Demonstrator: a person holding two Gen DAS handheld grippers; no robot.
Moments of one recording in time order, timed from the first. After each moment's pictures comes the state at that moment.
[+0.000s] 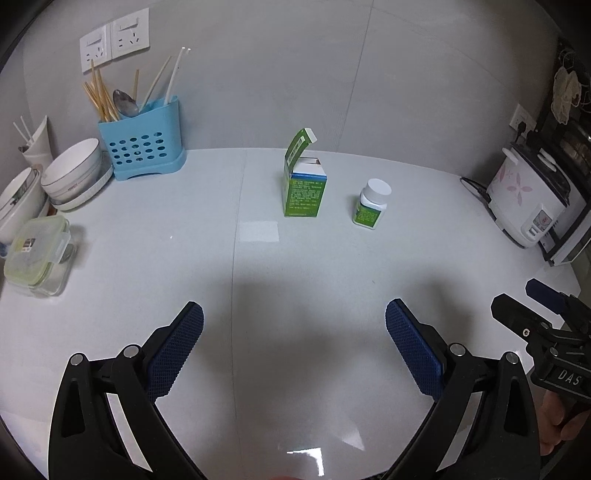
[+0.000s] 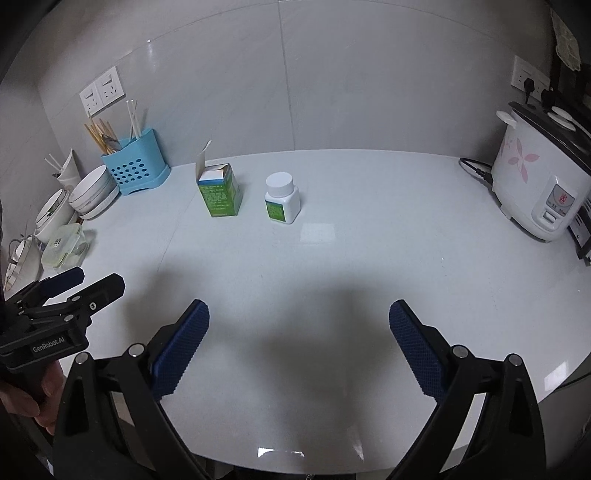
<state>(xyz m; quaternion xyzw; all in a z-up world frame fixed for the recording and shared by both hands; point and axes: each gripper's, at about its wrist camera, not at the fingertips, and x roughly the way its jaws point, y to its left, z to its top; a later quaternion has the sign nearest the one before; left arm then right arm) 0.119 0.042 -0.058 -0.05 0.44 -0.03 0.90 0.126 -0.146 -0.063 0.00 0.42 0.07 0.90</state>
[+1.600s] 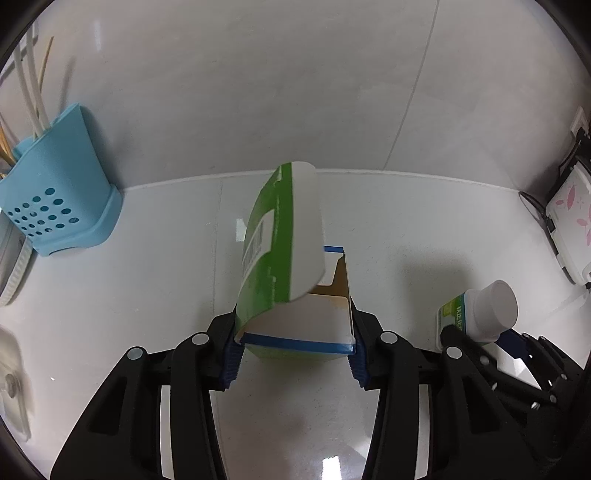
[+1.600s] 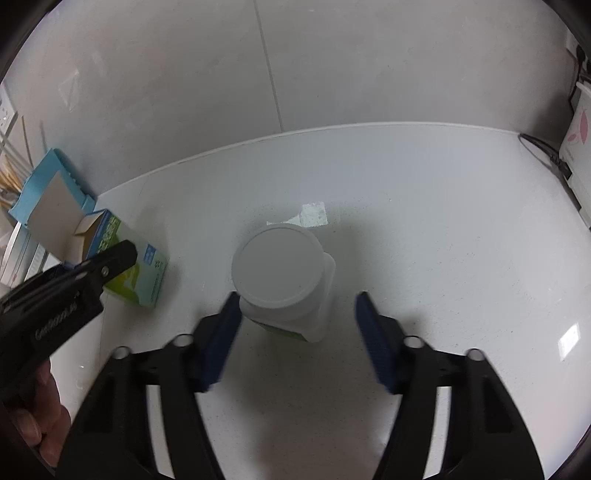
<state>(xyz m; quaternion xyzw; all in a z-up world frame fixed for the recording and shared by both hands) 0.342 0.056 -0.133 -0.02 0.47 -0.03 0.88 0.327 -0.086 -0.170 0.06 0.48 0.01 0.88</state>
